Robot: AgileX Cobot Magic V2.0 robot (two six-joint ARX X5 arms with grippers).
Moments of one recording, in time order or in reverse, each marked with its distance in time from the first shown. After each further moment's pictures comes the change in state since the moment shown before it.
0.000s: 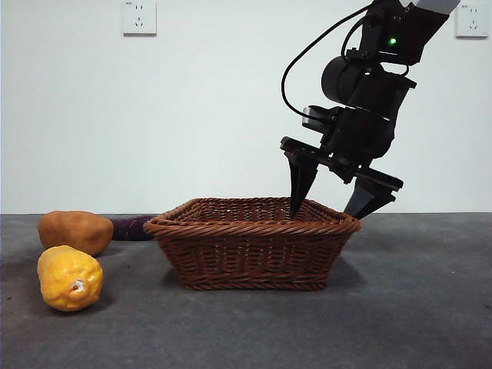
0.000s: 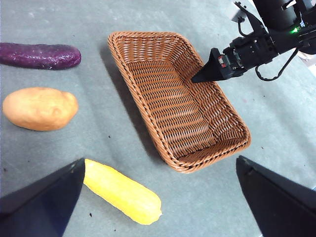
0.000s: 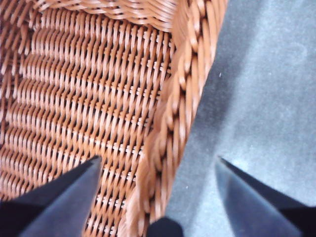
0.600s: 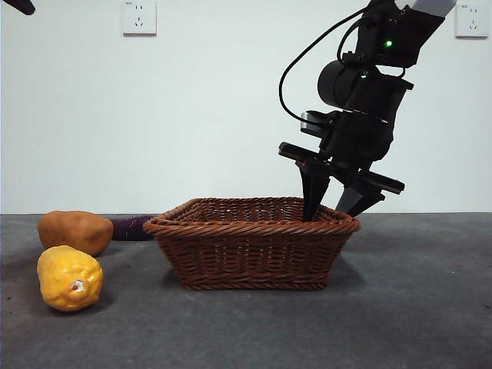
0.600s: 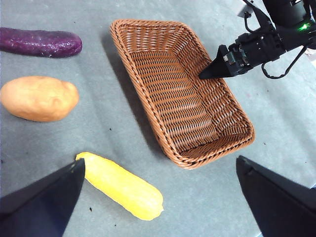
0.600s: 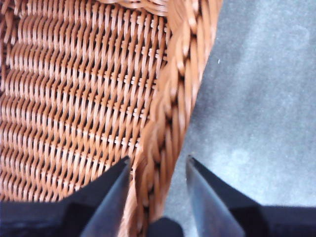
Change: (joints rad) left arm 0.000 0.050 0.000 0.000 0.000 -0.002; right arm 0.012 0.005 0.000 -0.025 0.024 0.016
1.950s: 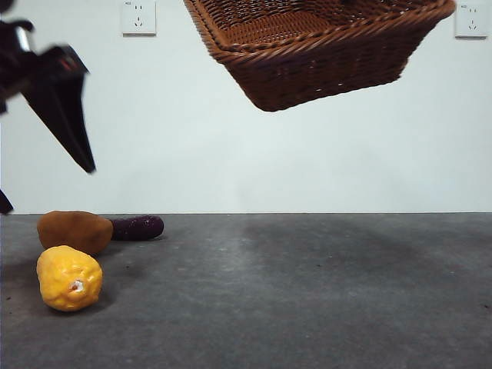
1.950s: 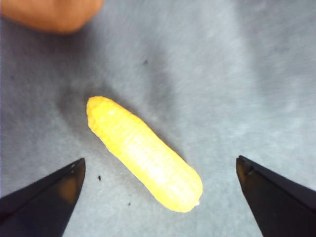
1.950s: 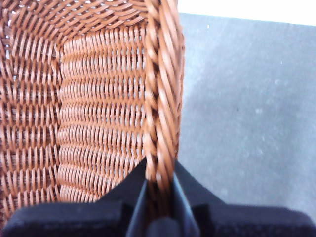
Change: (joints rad) left arm -0.227 0.474 0.023 0.079 -0.267 -0.208; right arm 0.011 -0.643 0.003 -0.089 0.010 -0.084
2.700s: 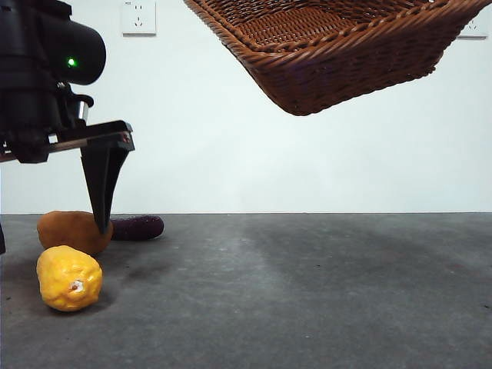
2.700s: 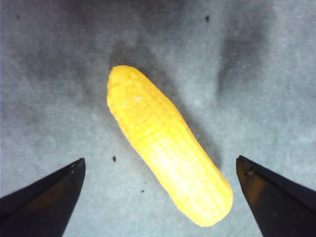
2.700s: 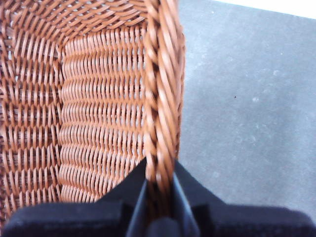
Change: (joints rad) left arm -0.113 0.354 0.267 -0.278 -0.176 -0.185; right arm 0.000 -0.039 0.000 -0.082 -0.004 -0.082
